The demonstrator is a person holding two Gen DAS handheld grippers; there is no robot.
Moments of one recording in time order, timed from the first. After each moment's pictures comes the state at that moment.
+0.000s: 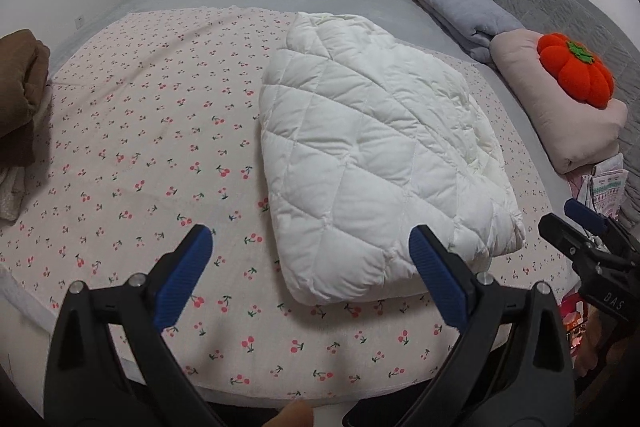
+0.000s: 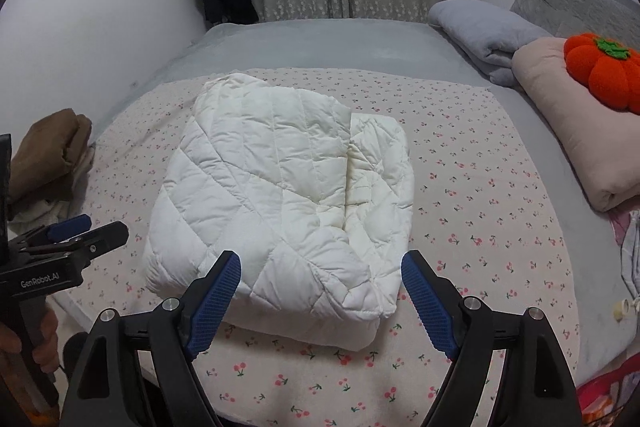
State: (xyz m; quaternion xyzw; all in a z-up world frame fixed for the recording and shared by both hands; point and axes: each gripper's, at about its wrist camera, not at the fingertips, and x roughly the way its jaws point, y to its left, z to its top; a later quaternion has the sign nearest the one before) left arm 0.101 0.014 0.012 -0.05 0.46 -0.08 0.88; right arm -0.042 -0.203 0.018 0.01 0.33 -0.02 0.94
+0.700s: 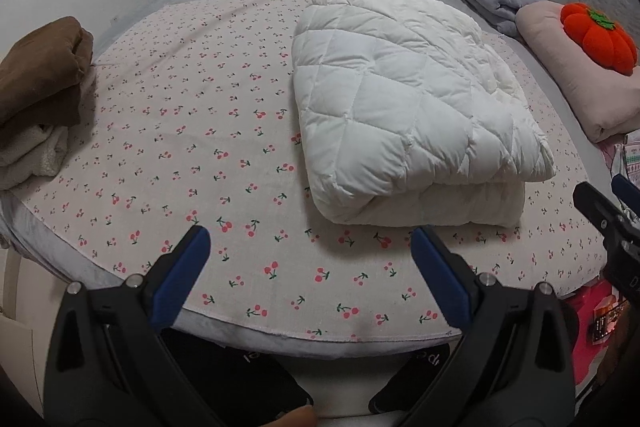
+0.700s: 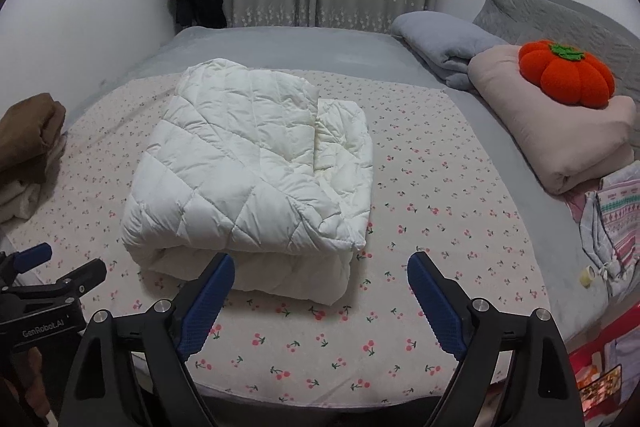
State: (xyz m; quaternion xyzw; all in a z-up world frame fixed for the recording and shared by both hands) left arm 0.033 0.002 -0.009 0.00 0.46 -0.01 0.89; right arm -0.088 -0.190 -0.006 -0.03 0.31 -0.08 0.95
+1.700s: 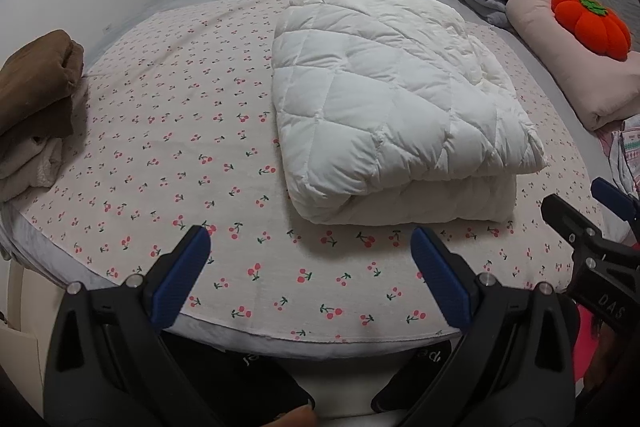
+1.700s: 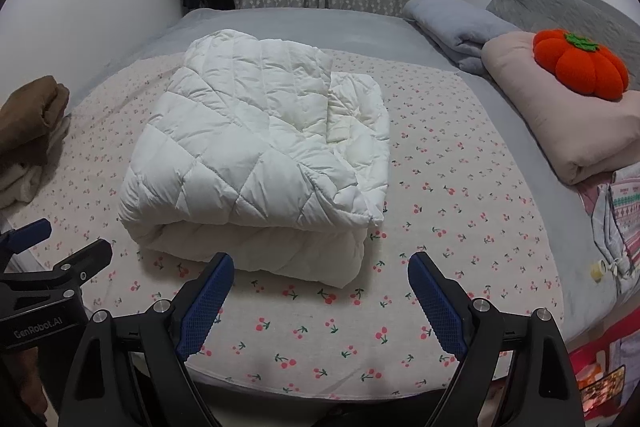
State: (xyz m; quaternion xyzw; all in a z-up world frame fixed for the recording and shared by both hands) left arm 0.031 -0.020 -0.008 0.02 0.46 -0.03 0.89; right arm -0.080 -0.197 -0.022 -0.02 0.34 -0.07 0.94
